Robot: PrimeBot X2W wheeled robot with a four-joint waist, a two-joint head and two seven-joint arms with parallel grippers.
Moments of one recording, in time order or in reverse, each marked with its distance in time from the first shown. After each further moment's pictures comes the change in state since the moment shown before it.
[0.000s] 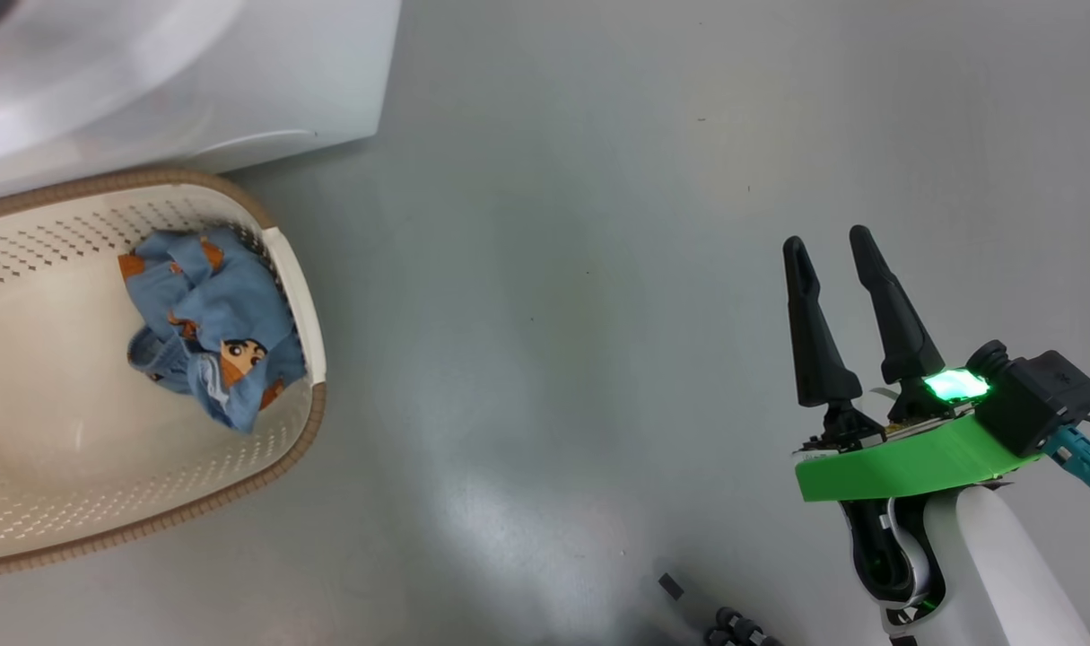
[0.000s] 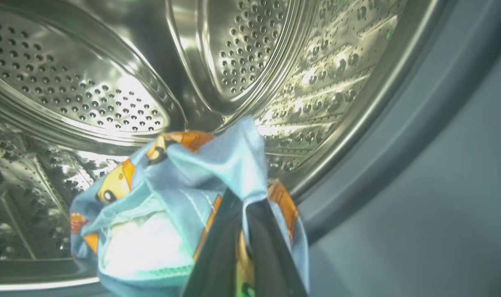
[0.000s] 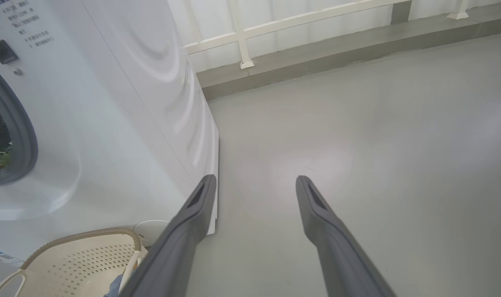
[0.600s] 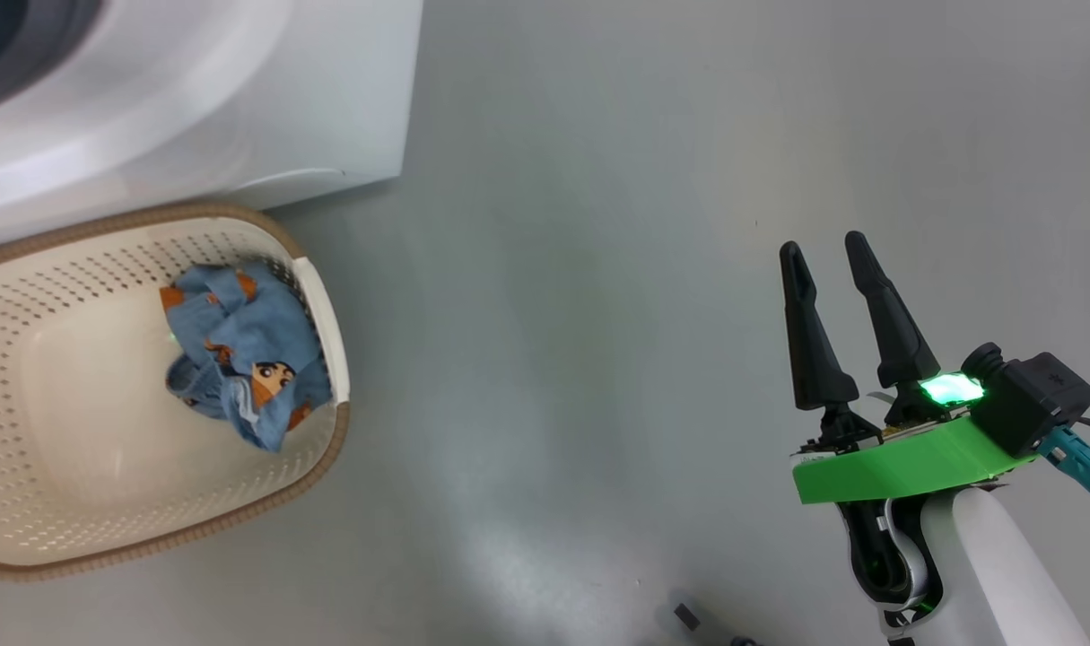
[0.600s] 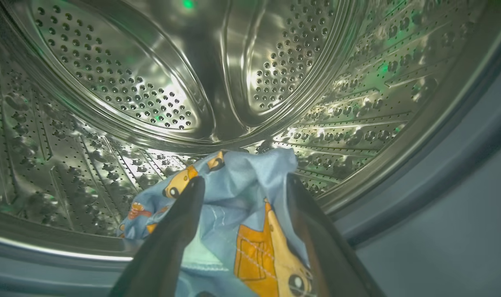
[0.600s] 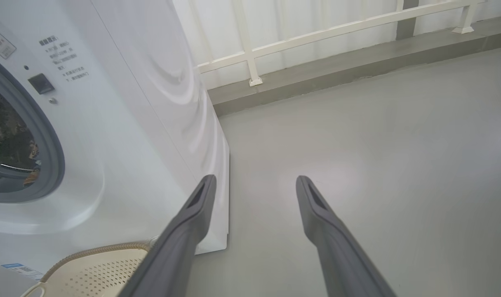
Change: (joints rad) left arm -0.028 -0.010 0.054 0.142 -0.084 0.006 0.000; right arm 0.000 0.001 0.008 0.013 0.010 0.000 0.000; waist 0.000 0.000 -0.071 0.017
